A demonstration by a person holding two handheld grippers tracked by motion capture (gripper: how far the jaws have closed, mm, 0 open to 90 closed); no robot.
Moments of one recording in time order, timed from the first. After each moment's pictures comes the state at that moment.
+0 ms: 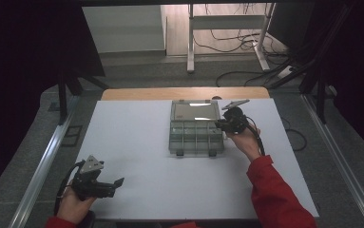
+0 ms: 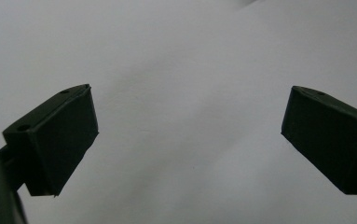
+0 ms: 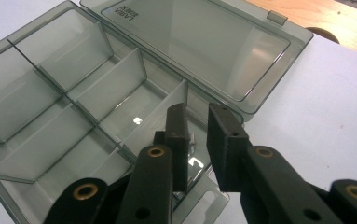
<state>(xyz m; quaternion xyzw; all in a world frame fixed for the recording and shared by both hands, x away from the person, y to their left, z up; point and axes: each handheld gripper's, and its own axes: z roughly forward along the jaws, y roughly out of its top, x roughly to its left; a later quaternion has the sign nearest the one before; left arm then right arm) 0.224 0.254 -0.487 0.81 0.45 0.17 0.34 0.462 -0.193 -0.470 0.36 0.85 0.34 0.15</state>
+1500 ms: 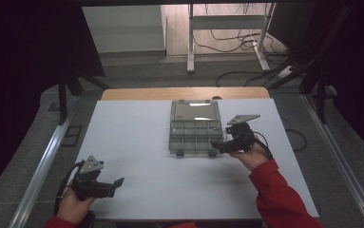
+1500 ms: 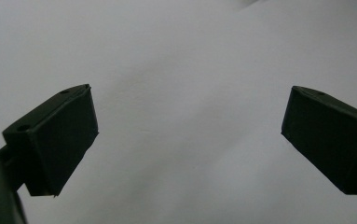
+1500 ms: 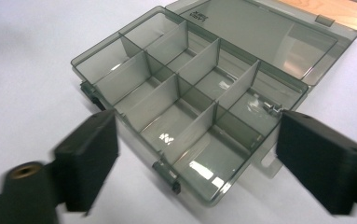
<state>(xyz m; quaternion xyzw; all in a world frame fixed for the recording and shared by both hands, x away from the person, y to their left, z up) 0.224 0.255 -0.487 0.81 0.45 0.17 0.34 0.384 -0.200 -0.450 0.34 0.85 0.38 0.13</state>
